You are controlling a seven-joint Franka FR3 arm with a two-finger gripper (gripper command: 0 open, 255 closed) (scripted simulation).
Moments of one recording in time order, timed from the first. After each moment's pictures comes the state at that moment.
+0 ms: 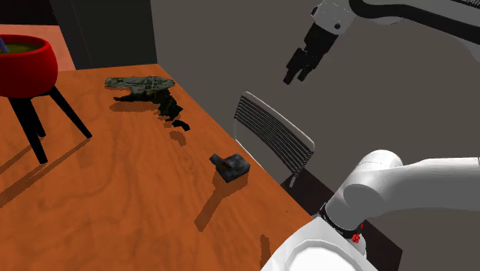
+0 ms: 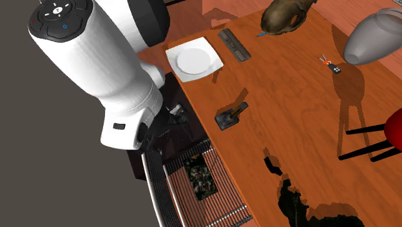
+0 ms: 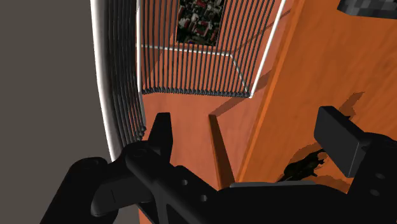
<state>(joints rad) -0.01 -0.82 -0.03 -2.29 0.08 1.67 -0.06</state>
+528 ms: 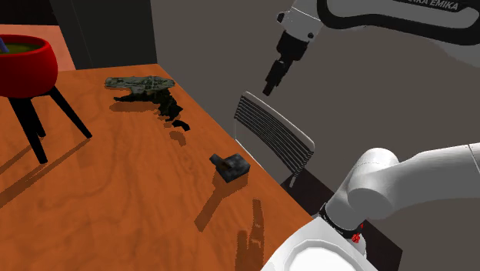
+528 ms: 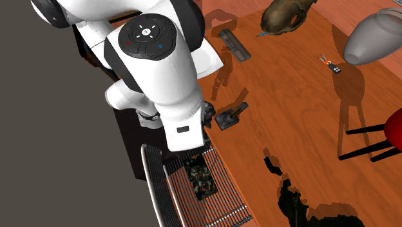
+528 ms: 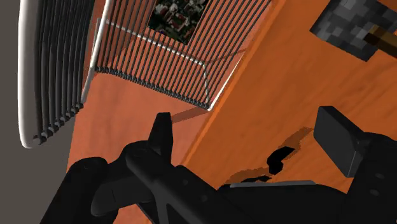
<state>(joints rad) 0.11 -0.69 0.03 -2.27 0.09 1.75 -0.22</state>
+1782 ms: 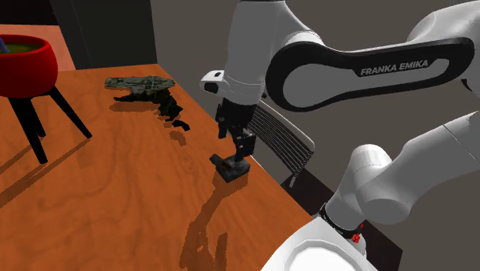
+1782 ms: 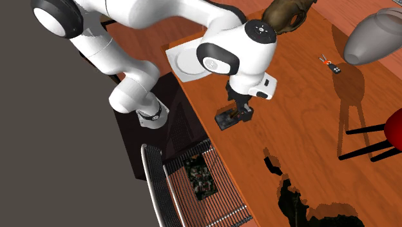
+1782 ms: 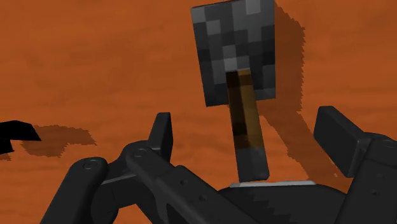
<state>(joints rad) 0.46 -0.47 0.22 -2.34 0.08 1.91 -0.71</state>
